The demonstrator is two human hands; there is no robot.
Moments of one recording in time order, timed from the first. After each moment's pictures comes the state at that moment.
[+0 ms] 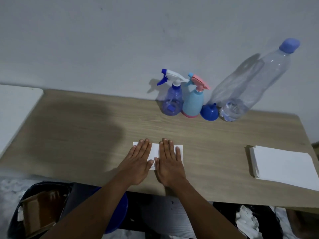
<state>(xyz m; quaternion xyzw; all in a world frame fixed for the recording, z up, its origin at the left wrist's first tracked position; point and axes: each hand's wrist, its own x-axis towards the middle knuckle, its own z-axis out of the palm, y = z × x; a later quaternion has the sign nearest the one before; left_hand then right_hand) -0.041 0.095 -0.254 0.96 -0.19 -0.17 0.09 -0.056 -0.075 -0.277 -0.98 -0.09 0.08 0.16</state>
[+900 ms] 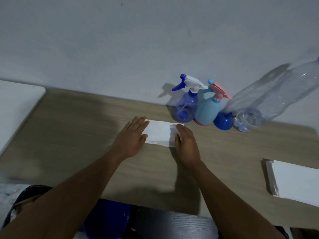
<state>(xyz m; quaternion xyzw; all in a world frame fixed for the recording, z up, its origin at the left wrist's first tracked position) 0.083 0.160 -0.266 0.97 -0.19 -0.02 0.17 0.050 -0.085 -0.250 -0.92 0.00 -0.03 0.38</state>
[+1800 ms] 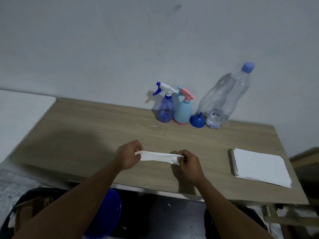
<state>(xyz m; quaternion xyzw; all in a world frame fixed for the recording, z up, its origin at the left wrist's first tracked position) -0.028 0.109 -0.213 0.94 -0.07 -0.11 0.32 -0.077 -0.173 -0.214 -0.89 -0.02 0.01 0.45</state>
